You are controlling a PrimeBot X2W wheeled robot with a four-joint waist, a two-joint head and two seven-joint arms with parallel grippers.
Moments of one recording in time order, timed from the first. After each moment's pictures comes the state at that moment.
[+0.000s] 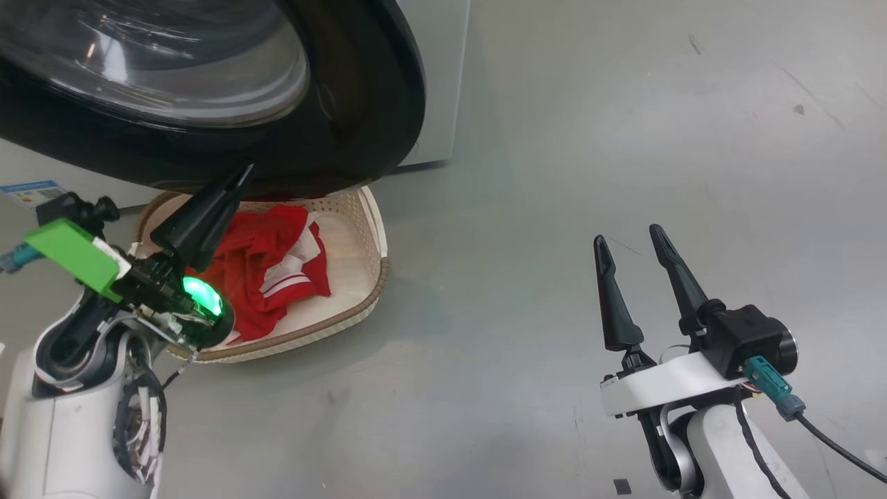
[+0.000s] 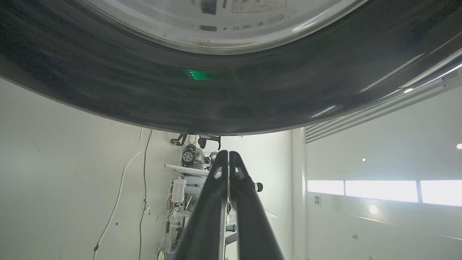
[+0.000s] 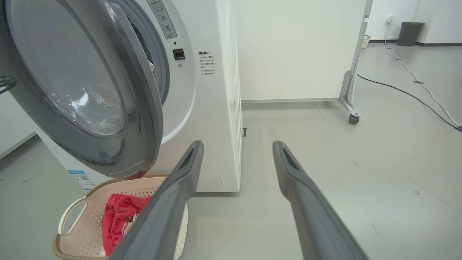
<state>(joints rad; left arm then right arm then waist) -0.49 0.07 0.05 0.32 -1.91 -0.12 0.77 -0.14 -0.05 0.31 0.07 0.29 -0.07 -0.26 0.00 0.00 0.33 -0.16</state>
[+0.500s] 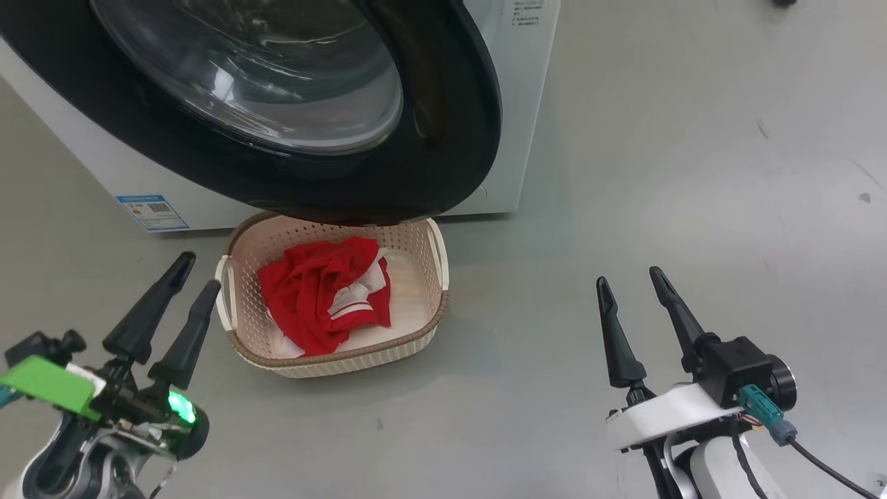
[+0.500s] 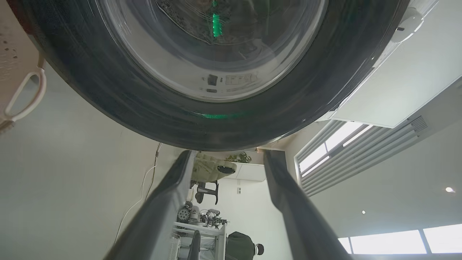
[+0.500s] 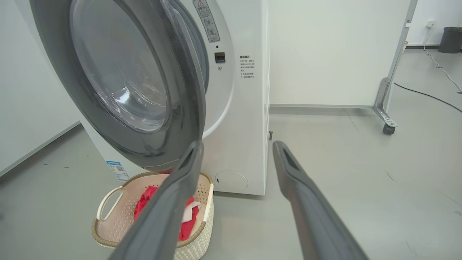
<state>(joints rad) -0.21 0.04 0.18 0.19 -1.91 -0.12 0.70 -0.08 -0.05 0.29 0.12 0.27 -0.05 -0.26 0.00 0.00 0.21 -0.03</state>
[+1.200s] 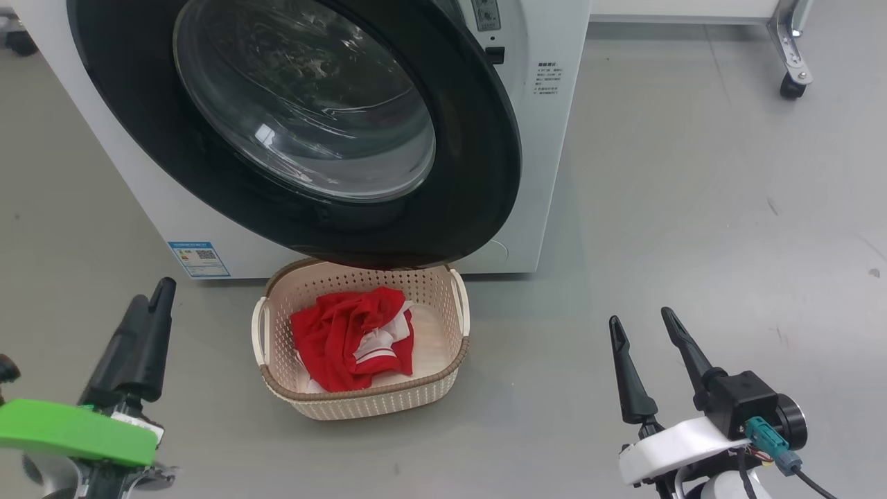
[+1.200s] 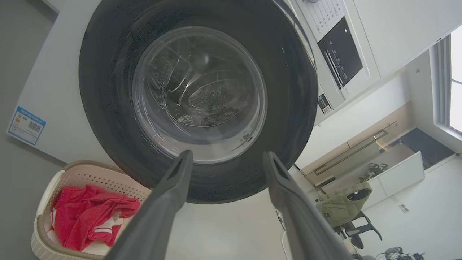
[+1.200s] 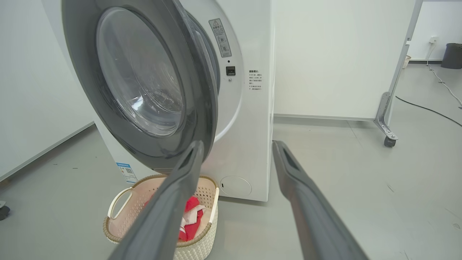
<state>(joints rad) 0.03 0.08 0.12 -0.20 -1.18 -0.12 0.31 0.01 -0.05 0.26 0.13 0.25 -0.04 -0.26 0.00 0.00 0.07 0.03</state>
